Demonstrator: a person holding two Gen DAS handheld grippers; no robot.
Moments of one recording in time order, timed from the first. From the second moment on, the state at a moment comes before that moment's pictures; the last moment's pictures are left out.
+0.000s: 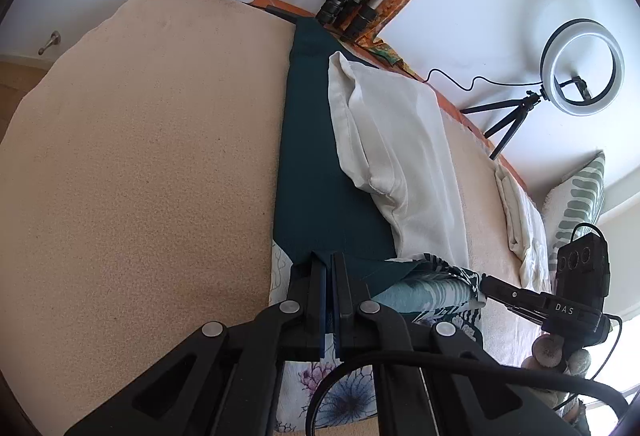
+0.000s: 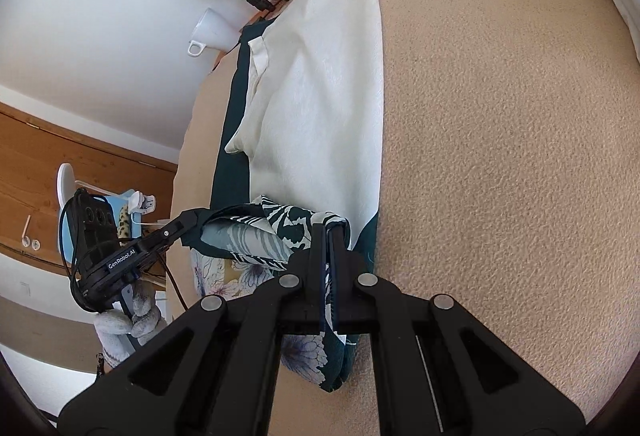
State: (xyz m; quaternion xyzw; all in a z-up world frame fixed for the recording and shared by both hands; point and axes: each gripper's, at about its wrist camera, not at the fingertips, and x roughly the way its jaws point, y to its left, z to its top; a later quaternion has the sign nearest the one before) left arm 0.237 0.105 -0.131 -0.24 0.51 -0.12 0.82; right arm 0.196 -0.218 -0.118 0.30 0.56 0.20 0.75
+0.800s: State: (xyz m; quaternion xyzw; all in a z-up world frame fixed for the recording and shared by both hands) left arm 0.229 0.106 -0.104 -0.19 0.47 -0.13 0.85; right arm 0.184 -0.186 -0.082 0.16 0.52 0.24 0.81
